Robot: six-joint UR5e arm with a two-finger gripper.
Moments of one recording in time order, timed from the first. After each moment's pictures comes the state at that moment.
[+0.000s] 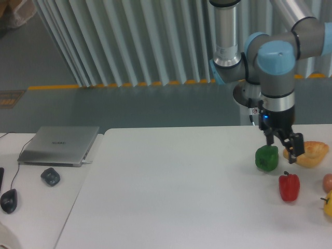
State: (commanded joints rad) arm 2.43 -1.79 -1.54 -1.27 1.63 1.38
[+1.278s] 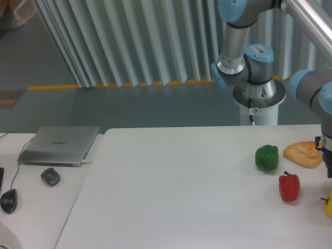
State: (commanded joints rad) arm 2.54 -2.05 -1.40 -1.14 1.74 1.91
